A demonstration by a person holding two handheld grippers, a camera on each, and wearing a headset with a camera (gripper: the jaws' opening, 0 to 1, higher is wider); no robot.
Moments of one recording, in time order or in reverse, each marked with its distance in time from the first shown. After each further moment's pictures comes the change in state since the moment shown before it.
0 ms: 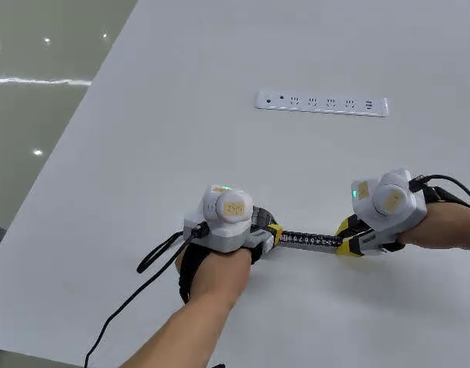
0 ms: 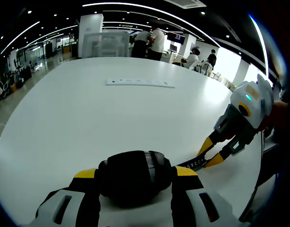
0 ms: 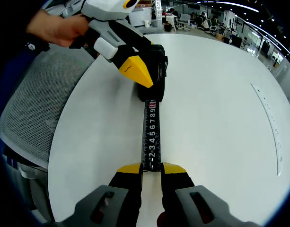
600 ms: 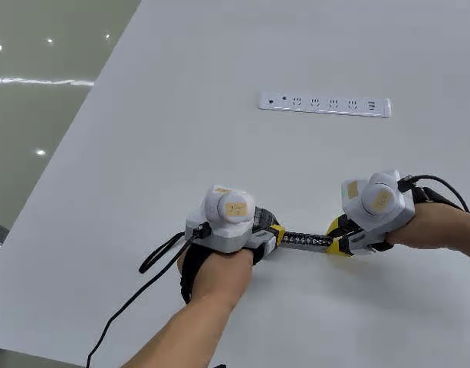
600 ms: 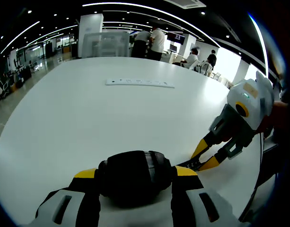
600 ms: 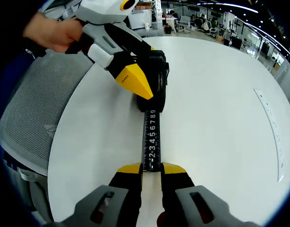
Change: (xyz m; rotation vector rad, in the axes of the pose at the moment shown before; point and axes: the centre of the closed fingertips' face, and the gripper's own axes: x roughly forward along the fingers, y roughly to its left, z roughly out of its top) left arm 0.000 0.000 0.000 -0.001 0.000 -0.002; right arm 0.010 0.000 0.017 -0.001 -0.024 0.002
